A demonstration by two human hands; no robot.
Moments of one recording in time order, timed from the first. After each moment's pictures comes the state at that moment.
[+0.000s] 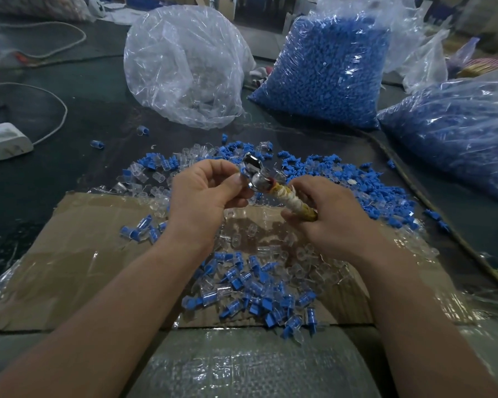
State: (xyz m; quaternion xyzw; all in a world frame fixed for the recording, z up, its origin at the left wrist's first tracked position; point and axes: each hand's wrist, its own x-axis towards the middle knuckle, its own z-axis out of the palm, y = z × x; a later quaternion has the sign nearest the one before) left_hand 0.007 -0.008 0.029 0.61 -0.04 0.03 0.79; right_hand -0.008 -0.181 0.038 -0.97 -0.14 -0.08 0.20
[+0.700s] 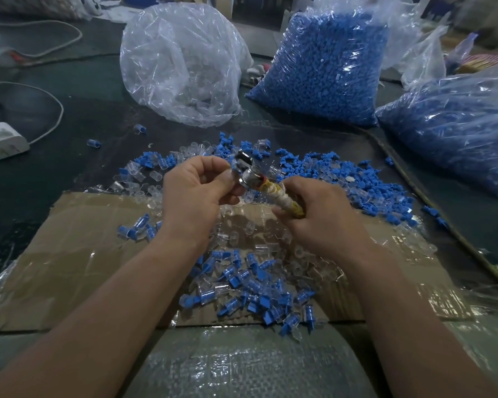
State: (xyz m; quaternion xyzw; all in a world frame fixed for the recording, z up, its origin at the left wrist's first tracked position) left_hand 0.009 -0.006 0.028 0.64 -0.03 0.06 0.77; right_hand -0.007 -0.170 0.033 -0.97 -0.11 -0.11 0.20
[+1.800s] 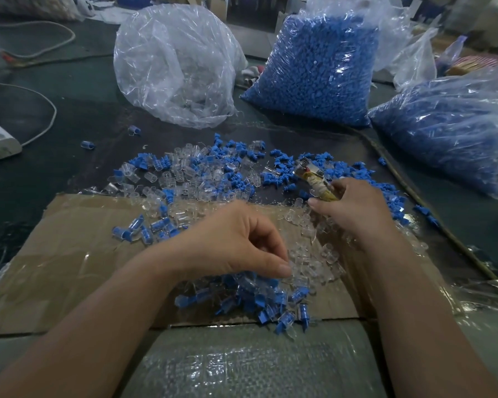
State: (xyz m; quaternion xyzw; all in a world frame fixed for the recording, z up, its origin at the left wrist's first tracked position) left_hand -0.010 -0.005 0.037 0.71 -0.31 -0.30 0.55; right_hand 0.015 -0.227 0.021 -0.96 0.19 -0.06 0.20
